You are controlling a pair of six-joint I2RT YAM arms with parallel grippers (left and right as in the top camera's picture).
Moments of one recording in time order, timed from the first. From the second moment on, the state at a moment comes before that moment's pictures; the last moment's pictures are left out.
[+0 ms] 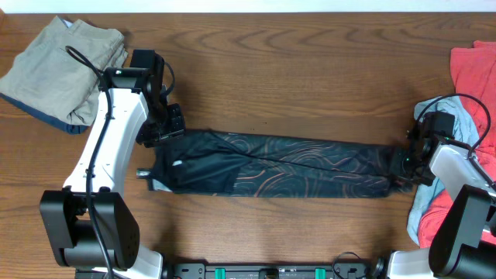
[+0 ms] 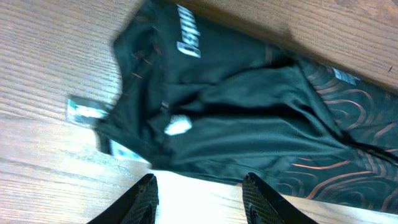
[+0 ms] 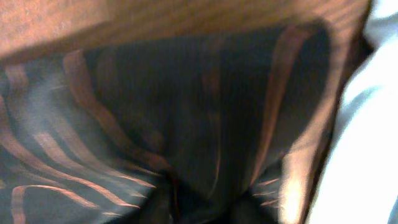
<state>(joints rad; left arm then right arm) -0.05 1.71 1.41 -1.26 0.09 -0.33 -0.32 1.62 0.79 -0.61 0.02 0.08</state>
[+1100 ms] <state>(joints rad) -0.05 1.71 1.41 -1.25 0.09 -0.33 0.15 1.69 1.27 -1.18 0.05 -0.01</state>
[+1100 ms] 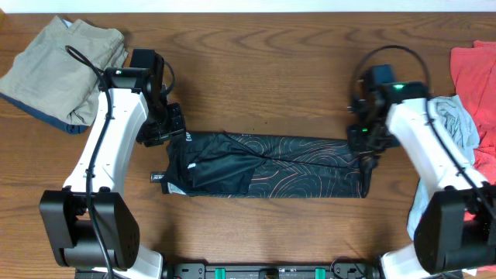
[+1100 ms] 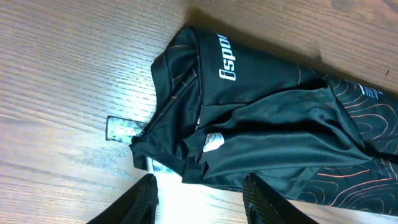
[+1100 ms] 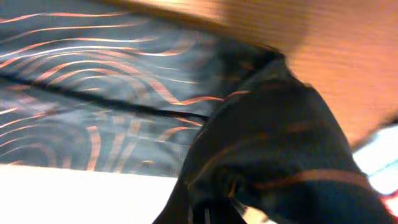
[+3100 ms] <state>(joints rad) -0.05 1.71 1.41 -1.23 0.09 -0.33 0.38 1.69 0.99 -0.71 -0.53 0.01</state>
